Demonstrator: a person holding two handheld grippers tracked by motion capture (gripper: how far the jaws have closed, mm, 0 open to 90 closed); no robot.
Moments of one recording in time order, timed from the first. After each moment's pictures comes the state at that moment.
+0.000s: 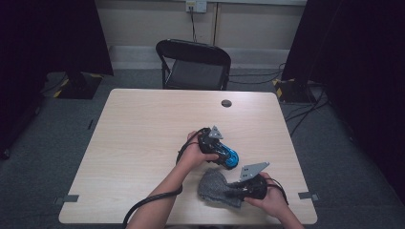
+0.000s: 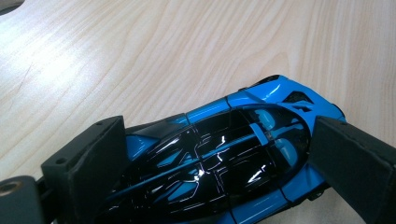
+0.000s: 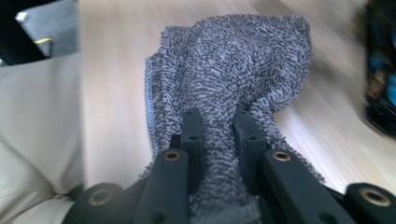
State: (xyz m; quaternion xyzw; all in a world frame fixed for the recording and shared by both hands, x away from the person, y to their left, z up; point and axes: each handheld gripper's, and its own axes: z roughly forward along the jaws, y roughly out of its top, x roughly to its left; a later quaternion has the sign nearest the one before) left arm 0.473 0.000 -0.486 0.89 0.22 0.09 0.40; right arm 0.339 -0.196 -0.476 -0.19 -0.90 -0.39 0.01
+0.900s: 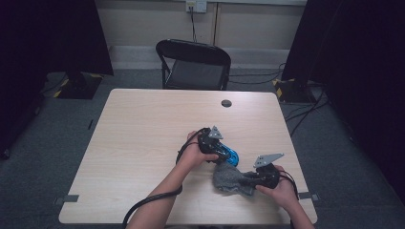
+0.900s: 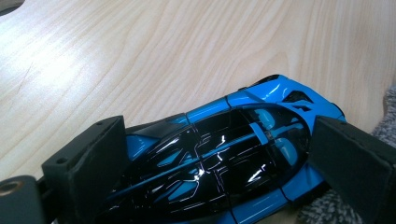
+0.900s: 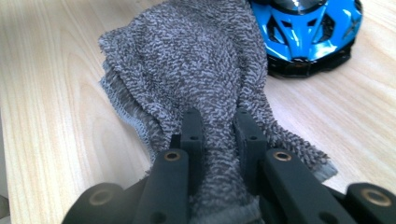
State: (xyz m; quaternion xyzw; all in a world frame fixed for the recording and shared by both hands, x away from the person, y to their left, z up) left arm 0.473 0.001 -0.487 0.89 0.22 0.09 0.40; right arm 0.367 -0.241 -0.483 -0.29 -0.88 -0.38 -0.01
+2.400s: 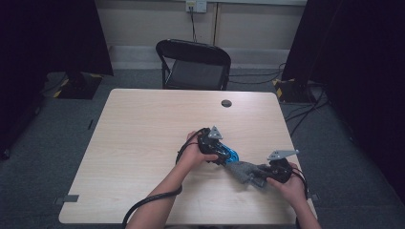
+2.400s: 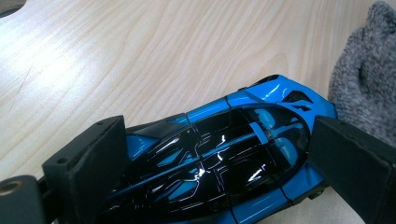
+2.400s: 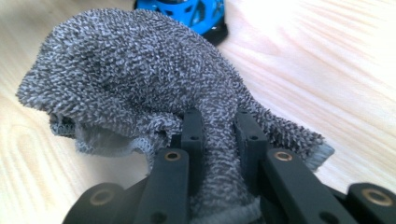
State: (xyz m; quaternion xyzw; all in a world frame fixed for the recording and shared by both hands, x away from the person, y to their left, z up) left arm 0.473 0.001 -0.487 0.88 0.22 0.09 0.40; right arm 0.380 -0.281 -0.483 -0.38 -0.85 -0.36 -0.07
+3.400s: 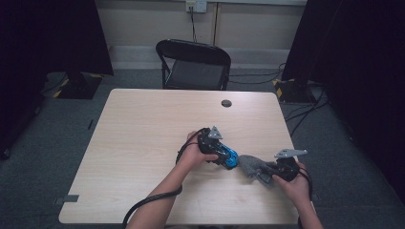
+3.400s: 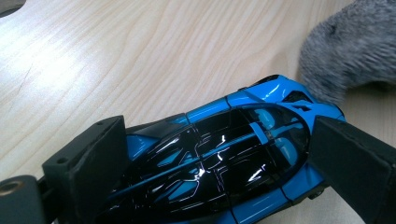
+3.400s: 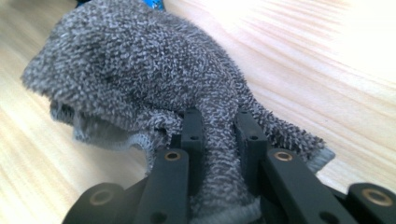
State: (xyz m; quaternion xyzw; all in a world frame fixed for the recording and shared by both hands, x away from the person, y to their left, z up) left arm 0.473 0.002 -0.487 0.89 0.22 0.09 0.40; right arm 0.381 -0.300 -0.484 -0.42 -0.83 -0.35 -0.12
